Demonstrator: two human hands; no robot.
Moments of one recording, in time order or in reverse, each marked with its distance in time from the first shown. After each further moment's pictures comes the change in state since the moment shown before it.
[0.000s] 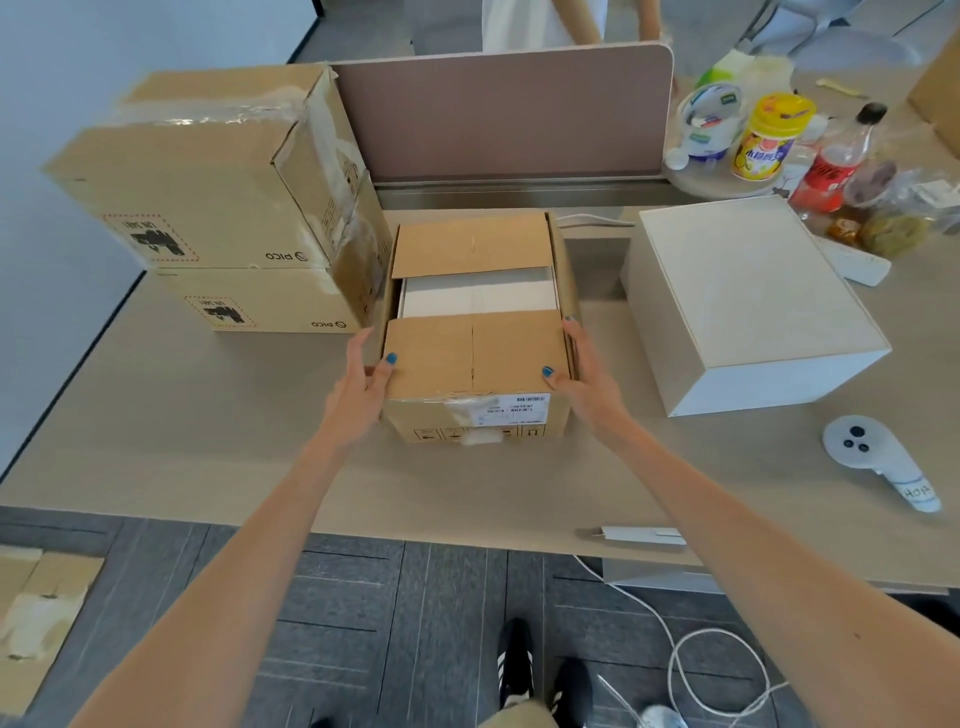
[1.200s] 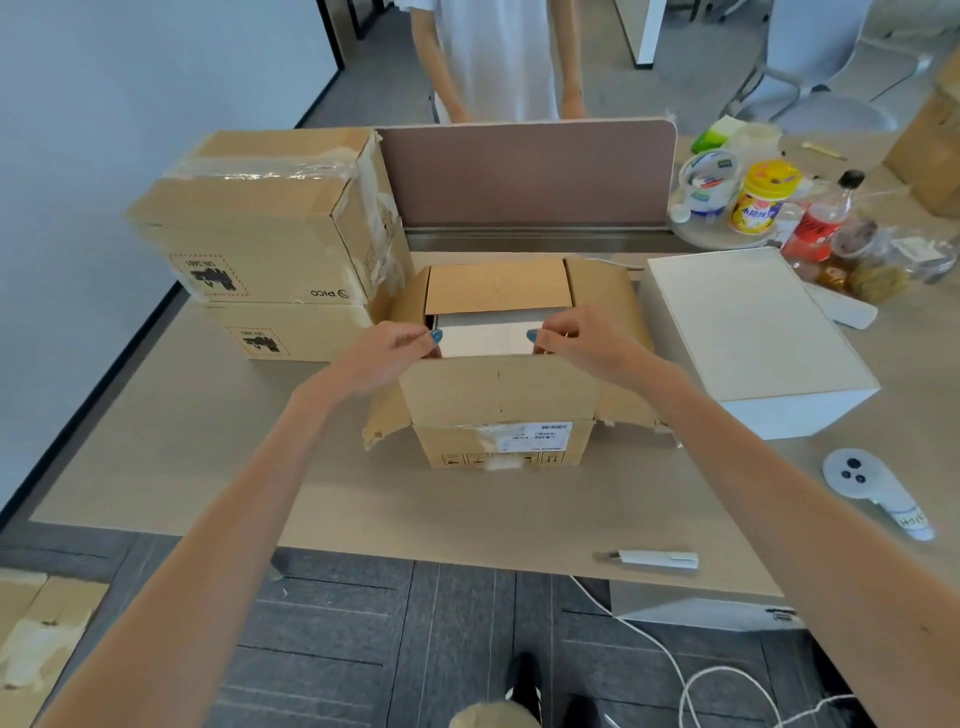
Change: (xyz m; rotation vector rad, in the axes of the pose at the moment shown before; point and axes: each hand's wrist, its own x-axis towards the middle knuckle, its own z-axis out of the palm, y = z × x) left_hand -0.006 0.105 -0.093 0.185 -0.329 0.325; right_hand 0.018 -0.127 -0.024 -0.458 -0.217 -0.272
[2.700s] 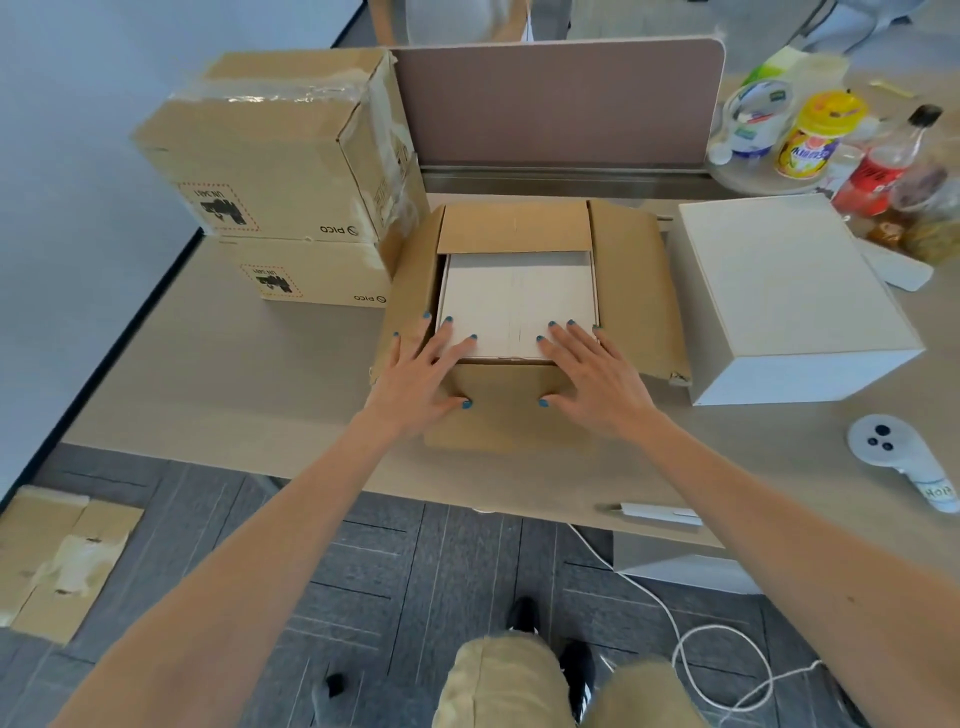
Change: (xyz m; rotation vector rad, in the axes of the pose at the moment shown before) left_hand -0.023 -0.073 0.117 0.718 0.082 0.072; right_hand -0.050 0.076 0.088 -0.710 0.007 -0.180
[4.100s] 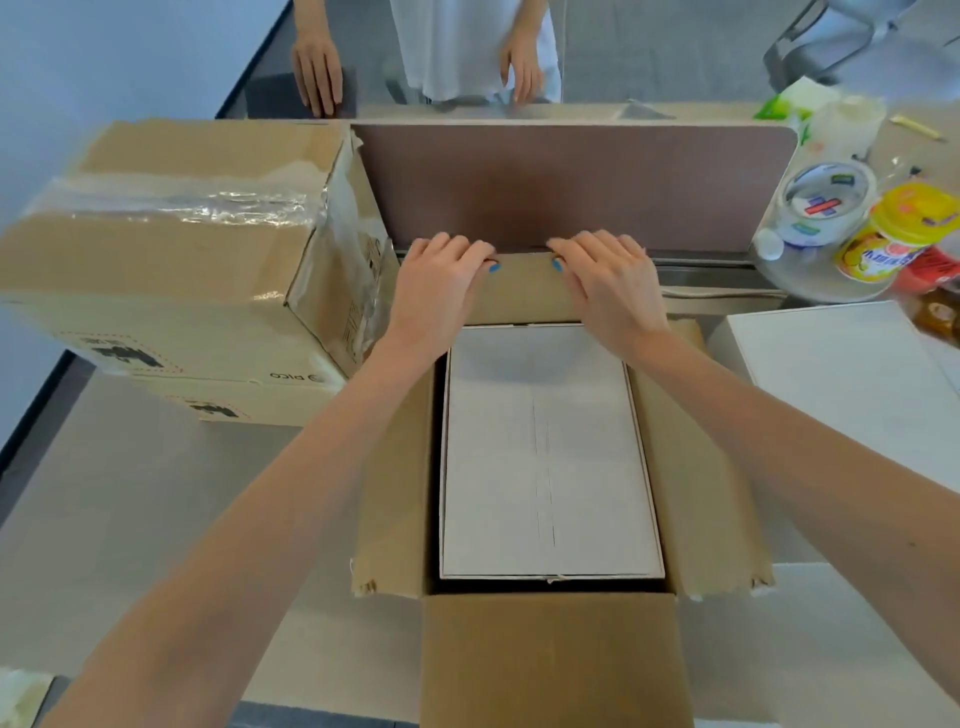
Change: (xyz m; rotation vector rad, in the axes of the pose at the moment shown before) left_hand 0.290 -0.087 -0.095 -0.094 0.688 0.169; right_hand 0.276 0.104 -0.077 -0.055 0.616 -0.012
